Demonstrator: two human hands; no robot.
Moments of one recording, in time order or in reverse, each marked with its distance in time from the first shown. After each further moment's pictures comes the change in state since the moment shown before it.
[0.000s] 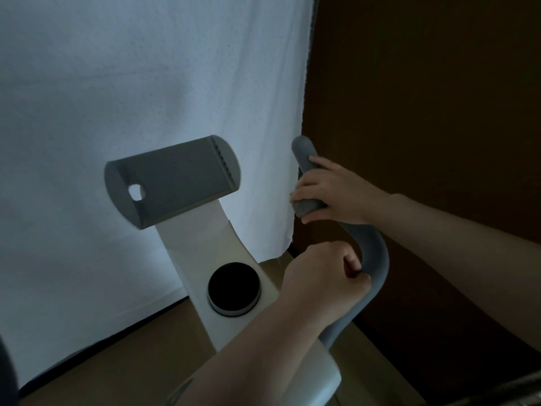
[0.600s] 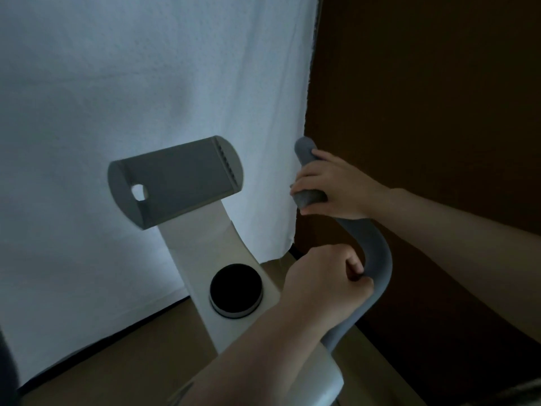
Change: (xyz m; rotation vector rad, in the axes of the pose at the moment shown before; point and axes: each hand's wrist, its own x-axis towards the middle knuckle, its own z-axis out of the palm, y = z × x) left_hand -0.001 -0.001 -0.002 -0.013 -0.013 -0.003; right_hand 0.009 0.007 -0.004 0.069 0.076 0.004
